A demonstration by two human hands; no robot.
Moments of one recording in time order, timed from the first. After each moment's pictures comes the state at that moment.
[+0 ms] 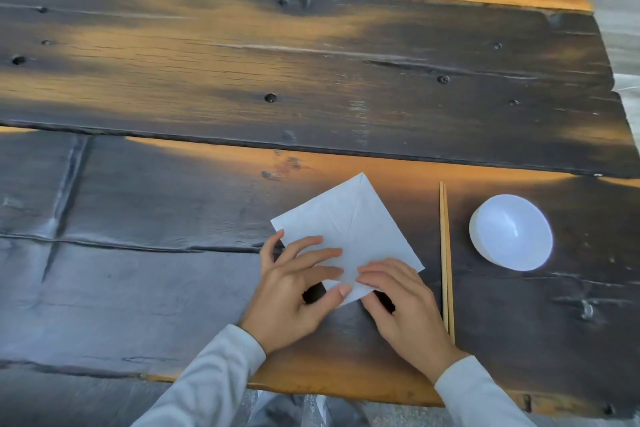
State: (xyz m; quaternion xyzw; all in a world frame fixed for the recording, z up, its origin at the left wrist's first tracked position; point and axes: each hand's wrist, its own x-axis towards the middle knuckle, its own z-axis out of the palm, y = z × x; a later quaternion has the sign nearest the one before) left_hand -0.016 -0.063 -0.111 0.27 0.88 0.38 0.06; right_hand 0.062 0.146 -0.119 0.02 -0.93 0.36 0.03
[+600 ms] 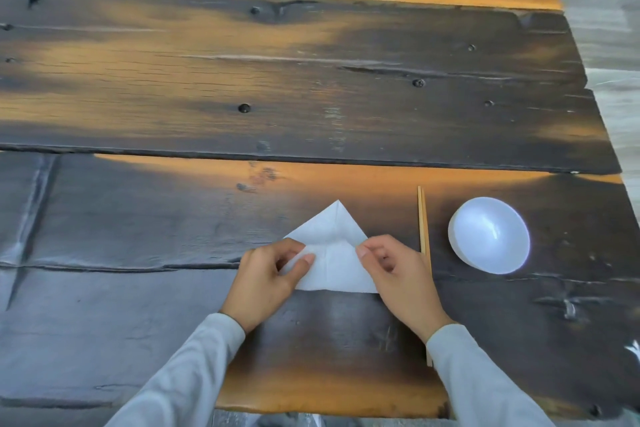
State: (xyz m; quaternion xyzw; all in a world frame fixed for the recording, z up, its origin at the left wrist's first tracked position) left_hand -0.051 -0.046 -0.114 0.07 0.87 0.44 0.21; right_hand 0.017 0.176 -0.118 -0.20 -0.84 0.50 -0.06
